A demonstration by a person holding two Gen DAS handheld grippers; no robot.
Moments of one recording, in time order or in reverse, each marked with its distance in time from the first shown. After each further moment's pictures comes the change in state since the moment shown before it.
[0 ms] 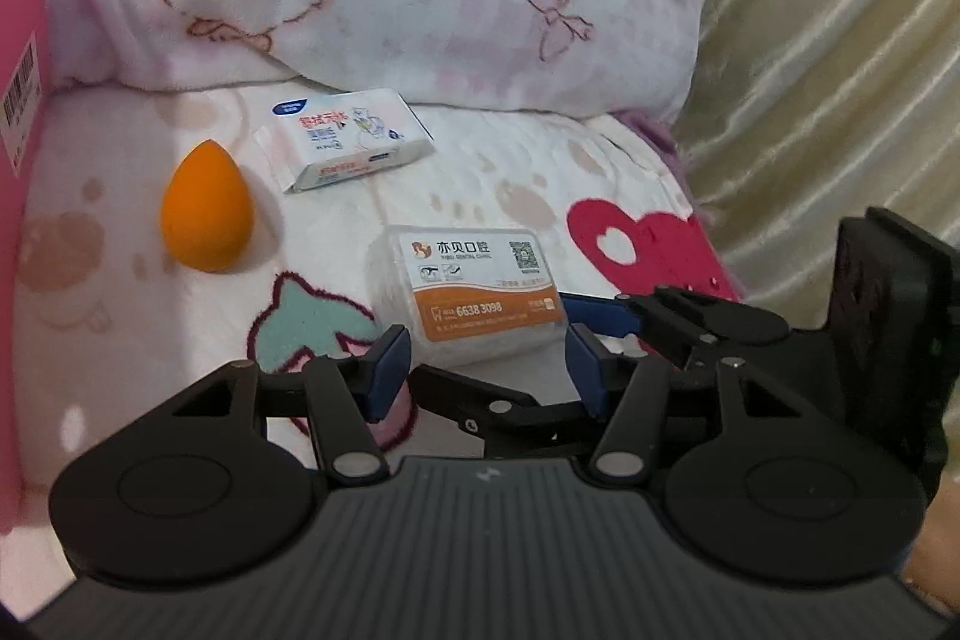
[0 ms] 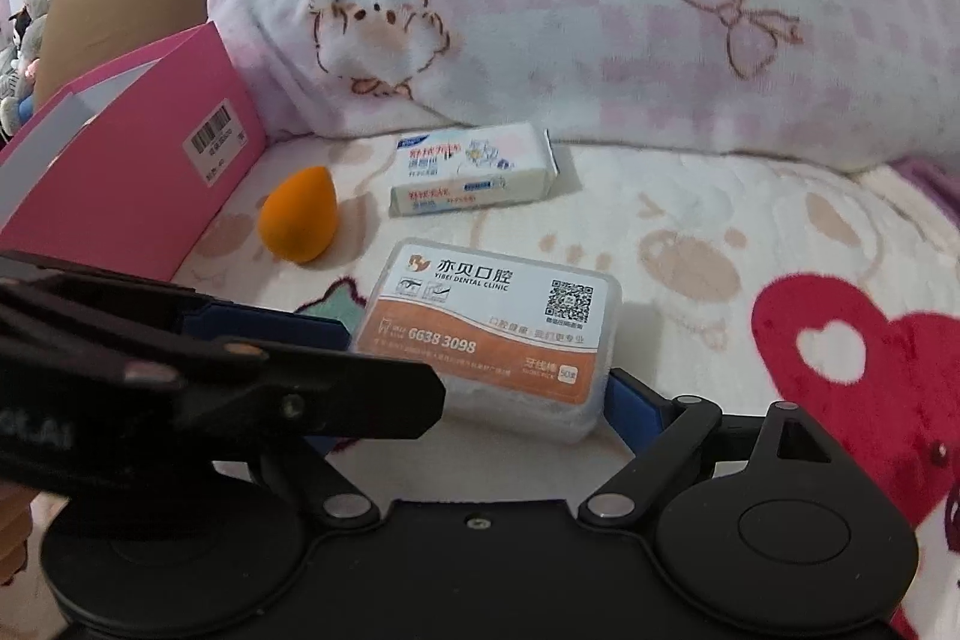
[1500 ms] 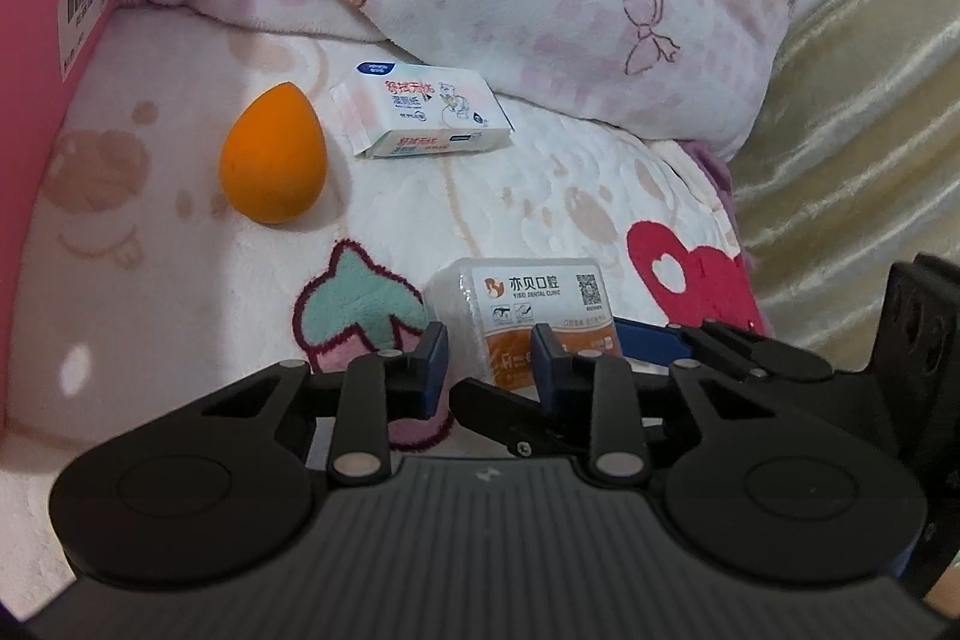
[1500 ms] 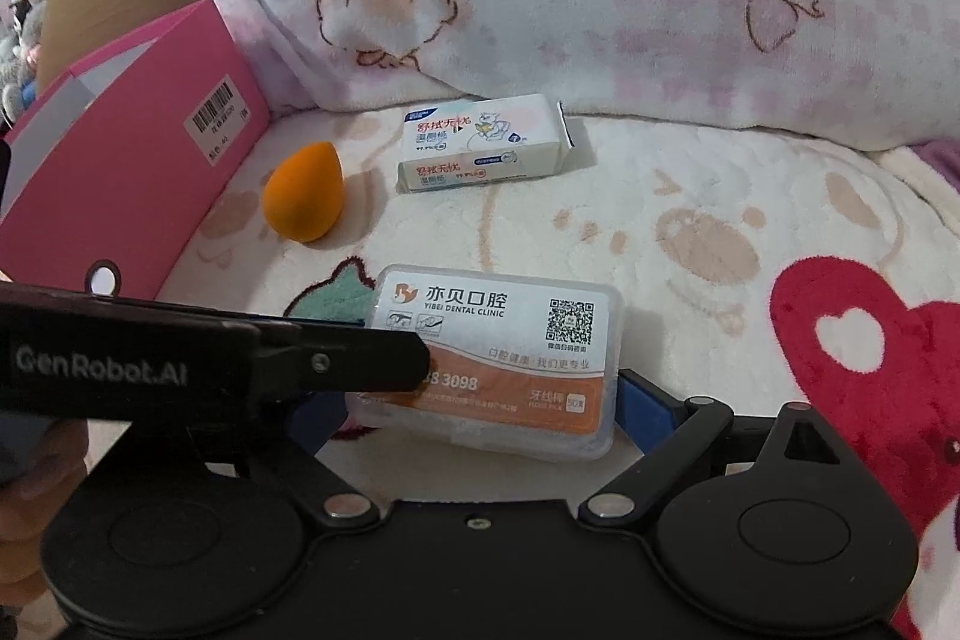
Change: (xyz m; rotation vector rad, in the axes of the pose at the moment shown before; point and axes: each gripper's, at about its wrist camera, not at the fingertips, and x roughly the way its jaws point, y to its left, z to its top) left arm 0.009 0.031 -0.007 -0.195 -0.025 0.038; right arm 0.006 0.003 0.005 0.011 0.062 0.024
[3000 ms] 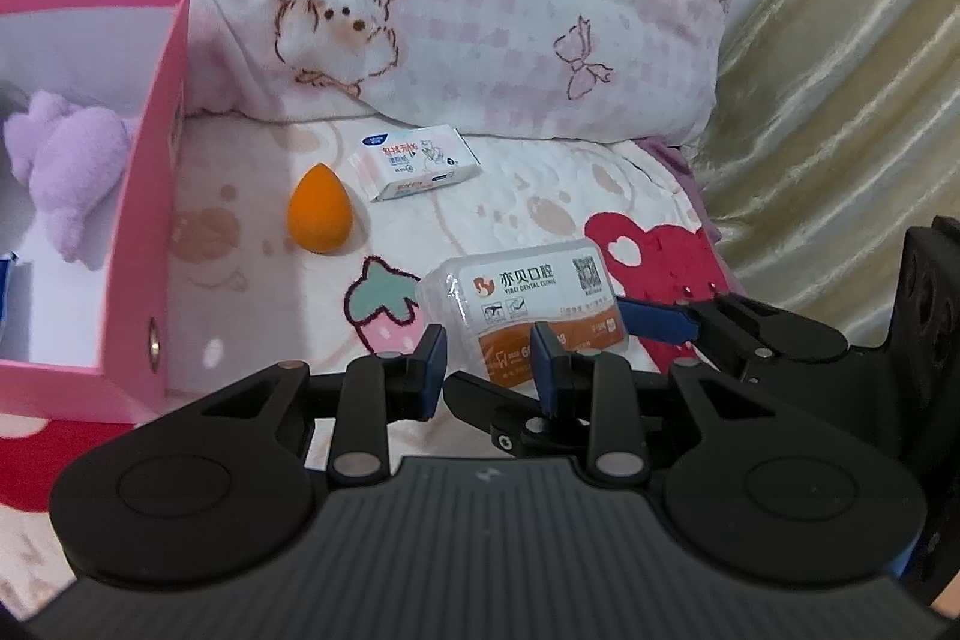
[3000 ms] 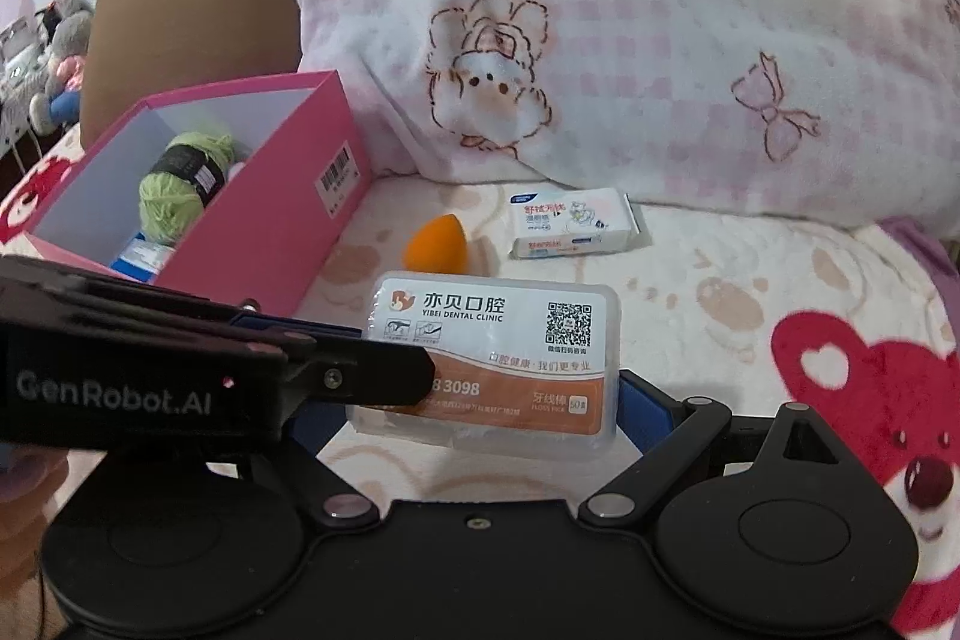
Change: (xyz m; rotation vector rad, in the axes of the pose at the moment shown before) left arm -0.103 -0.042 0.001 0.144 -0.004 0.083; right arm -0.075 0.074 0.005 -0.005 -0.065 -0.034
